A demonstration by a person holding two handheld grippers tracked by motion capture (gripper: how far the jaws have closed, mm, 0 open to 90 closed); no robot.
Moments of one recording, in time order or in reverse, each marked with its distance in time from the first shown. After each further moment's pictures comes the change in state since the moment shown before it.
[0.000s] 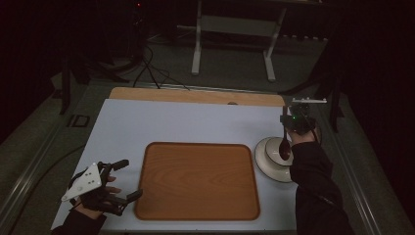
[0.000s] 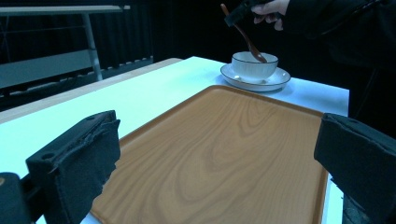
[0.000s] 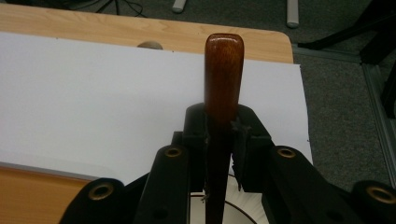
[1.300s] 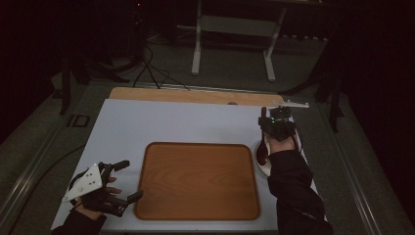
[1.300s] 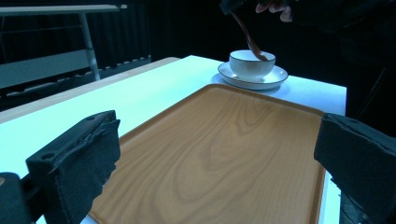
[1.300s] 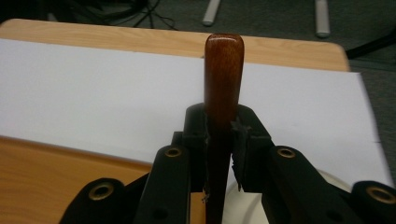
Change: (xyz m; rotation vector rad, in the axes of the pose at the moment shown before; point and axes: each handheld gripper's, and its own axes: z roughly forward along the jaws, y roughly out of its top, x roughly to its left) left arm -0.002 0.000 0.001 0.003 -0.011 0.007; right arm 0.081 -0.003 -0.038 -0.045 0.090 0.017
